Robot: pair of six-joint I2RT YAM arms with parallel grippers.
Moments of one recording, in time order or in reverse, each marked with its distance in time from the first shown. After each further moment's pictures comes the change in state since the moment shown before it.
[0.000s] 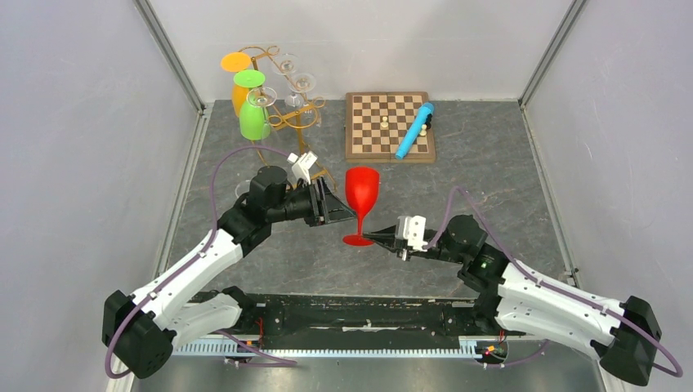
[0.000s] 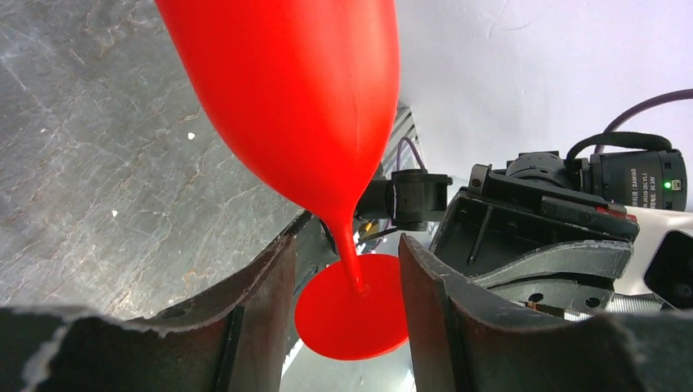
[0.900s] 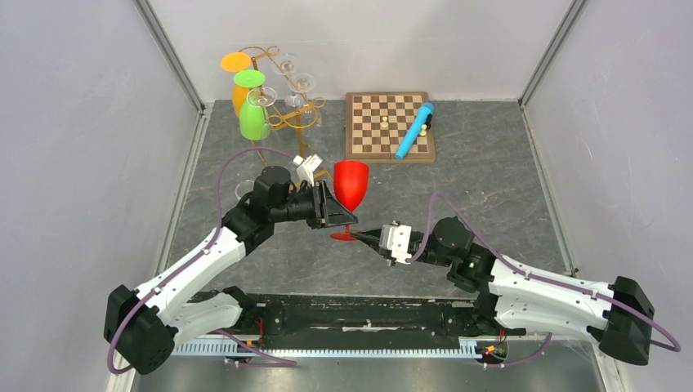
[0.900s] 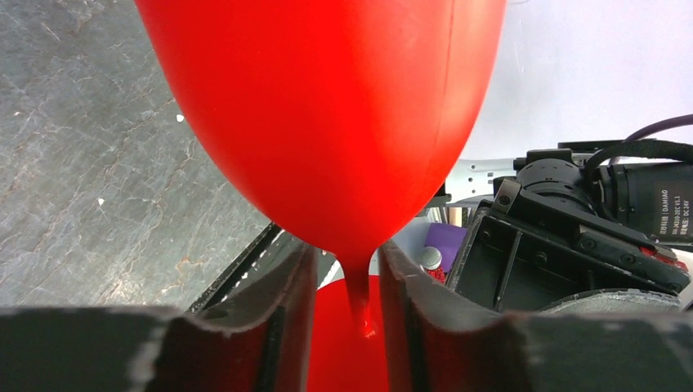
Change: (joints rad) left arm -0.005 0.029 -0.010 0.007 0.053 0.000; right arm 0.138 0.116 0.051 0.084 0.139 -0.142
